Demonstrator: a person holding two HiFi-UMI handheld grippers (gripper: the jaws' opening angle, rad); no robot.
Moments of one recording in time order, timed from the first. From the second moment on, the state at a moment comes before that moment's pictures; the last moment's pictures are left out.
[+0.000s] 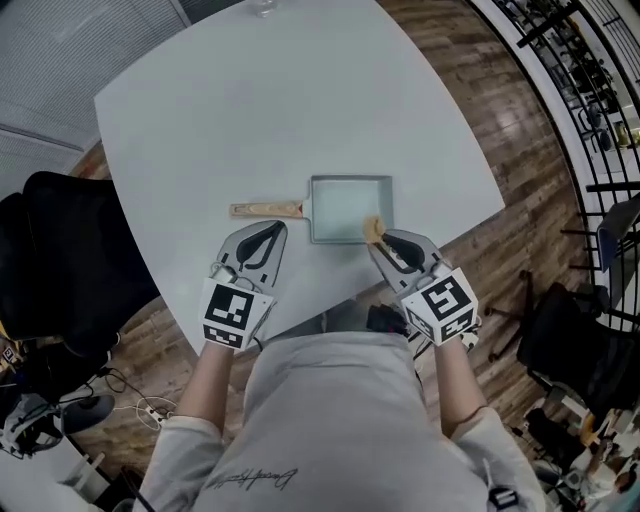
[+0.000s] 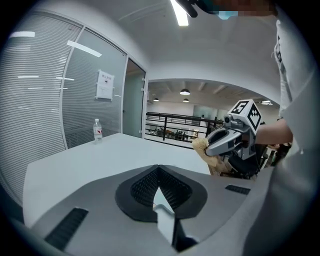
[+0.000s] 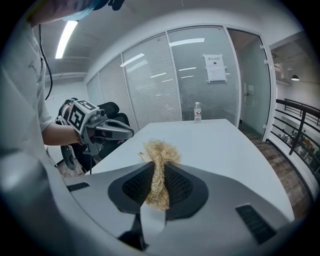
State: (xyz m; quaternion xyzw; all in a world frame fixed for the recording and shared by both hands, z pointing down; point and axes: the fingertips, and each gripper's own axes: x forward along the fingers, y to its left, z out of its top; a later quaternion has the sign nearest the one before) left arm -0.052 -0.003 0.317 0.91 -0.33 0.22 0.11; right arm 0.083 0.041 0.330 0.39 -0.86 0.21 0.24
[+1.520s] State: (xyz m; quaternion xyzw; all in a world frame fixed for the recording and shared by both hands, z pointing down) left arm -0.067 -0.037 0.472 0.85 -0.03 0.53 -0.05; right arm 0.062 -0.020 0.426 0.27 -0.86 0.19 0.39
